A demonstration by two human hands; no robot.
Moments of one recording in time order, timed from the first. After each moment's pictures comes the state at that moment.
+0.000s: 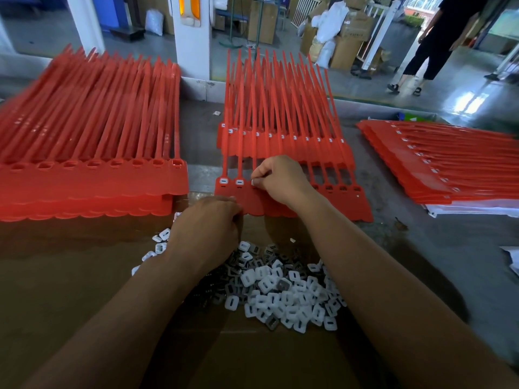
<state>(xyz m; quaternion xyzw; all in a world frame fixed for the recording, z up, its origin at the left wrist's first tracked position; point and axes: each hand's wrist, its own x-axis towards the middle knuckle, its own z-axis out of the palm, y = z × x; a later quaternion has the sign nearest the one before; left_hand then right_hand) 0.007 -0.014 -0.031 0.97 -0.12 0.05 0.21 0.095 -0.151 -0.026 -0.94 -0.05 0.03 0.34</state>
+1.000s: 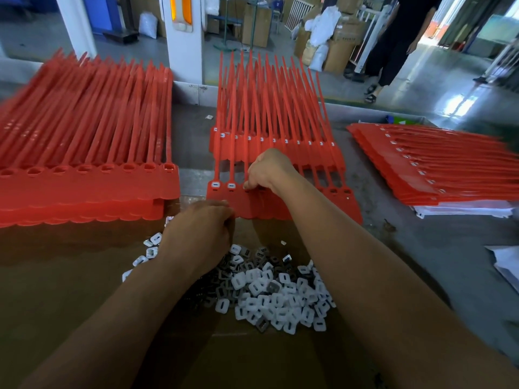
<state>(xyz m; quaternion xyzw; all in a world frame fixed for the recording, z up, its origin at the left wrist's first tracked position) 0.005 -0.016 -0.032 0.97 -0.13 0.07 0.22 0.128 -0.139 -0.010 -0.97 0.05 0.13 0.17</state>
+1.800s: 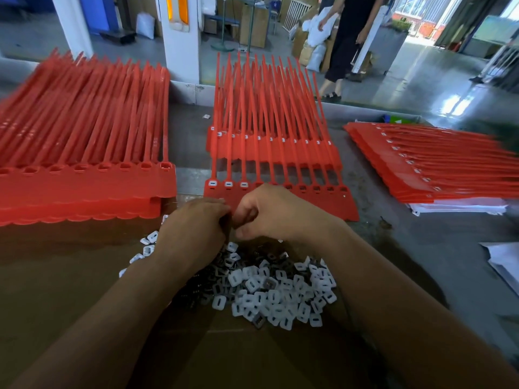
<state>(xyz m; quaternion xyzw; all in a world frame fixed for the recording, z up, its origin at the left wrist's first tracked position) 0.008 -0.012 -0.032 0.96 -0.13 0.05 0.22 0.026 -0.155 0.009 -0.93 -0.19 0.19 0.27</state>
